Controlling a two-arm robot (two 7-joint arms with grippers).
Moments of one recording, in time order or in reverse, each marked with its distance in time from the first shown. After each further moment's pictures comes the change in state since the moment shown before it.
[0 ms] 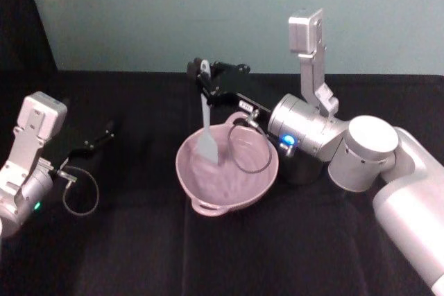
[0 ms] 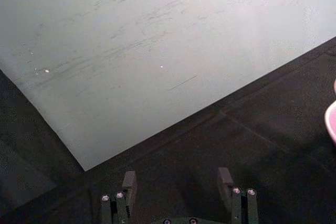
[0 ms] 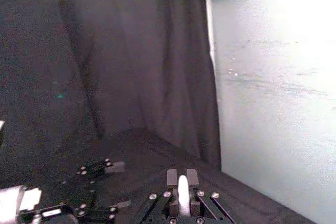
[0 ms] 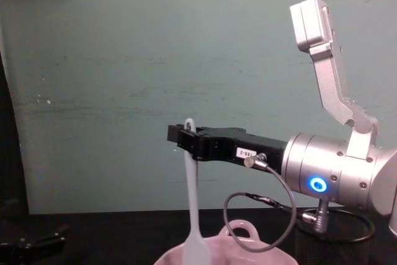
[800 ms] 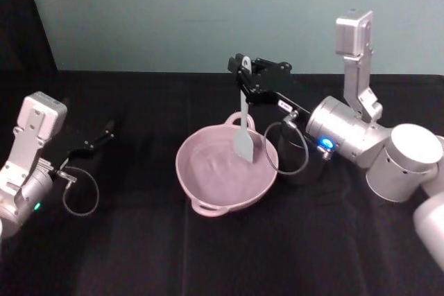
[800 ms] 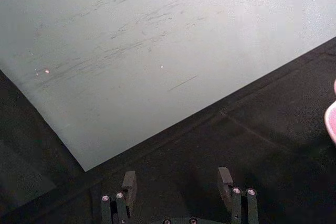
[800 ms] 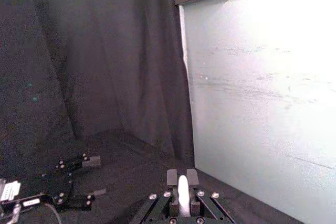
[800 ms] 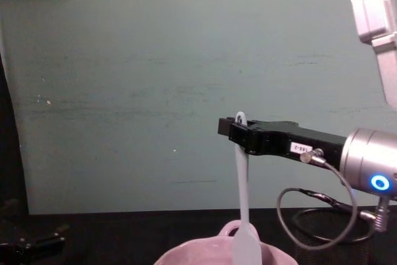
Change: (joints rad) left arm 0.000 0.000 0.000 0.000 0.000 0.000 0.000; right arm -0.101 0.101 0.073 -0.151 0.000 0.015 -0.050
